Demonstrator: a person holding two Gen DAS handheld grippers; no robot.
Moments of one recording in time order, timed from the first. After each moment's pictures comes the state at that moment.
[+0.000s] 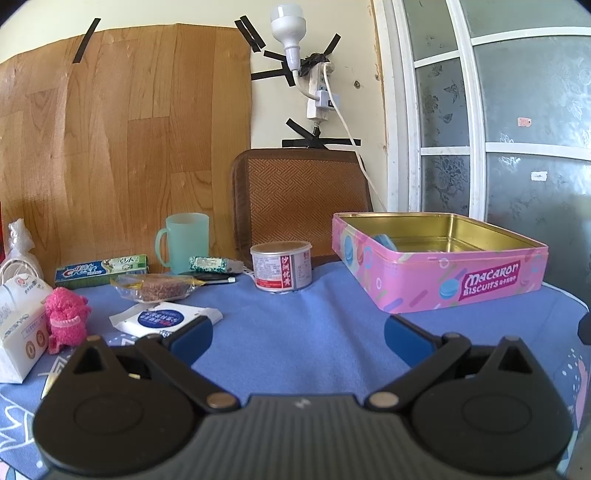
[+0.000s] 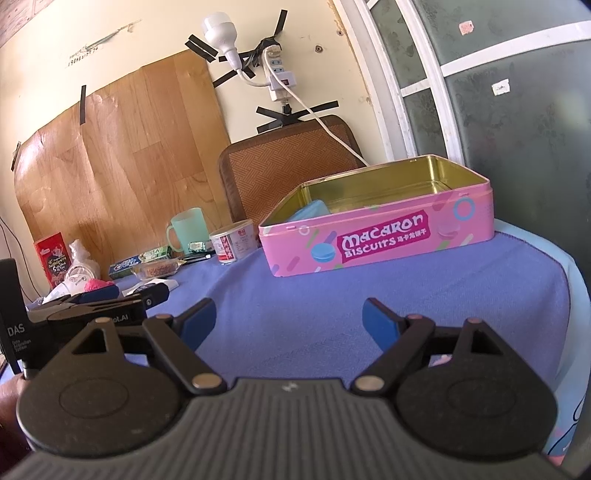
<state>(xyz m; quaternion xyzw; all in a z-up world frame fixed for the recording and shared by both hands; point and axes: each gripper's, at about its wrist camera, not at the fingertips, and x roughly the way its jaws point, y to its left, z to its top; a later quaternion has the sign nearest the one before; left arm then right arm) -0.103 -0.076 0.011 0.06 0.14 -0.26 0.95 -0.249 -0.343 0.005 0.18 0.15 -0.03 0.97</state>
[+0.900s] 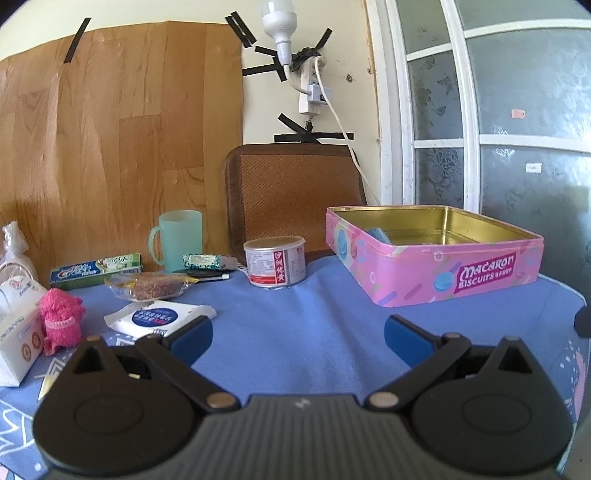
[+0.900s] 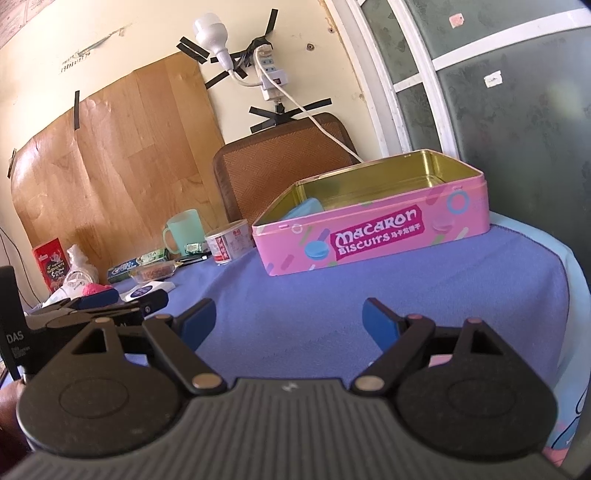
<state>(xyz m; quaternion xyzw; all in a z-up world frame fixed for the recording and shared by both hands) -0.103 -0.078 0.008 0.06 0.15 -0.27 0.95 -0.248 -0.346 0.001 0.19 0.15 -0.03 0.97</state>
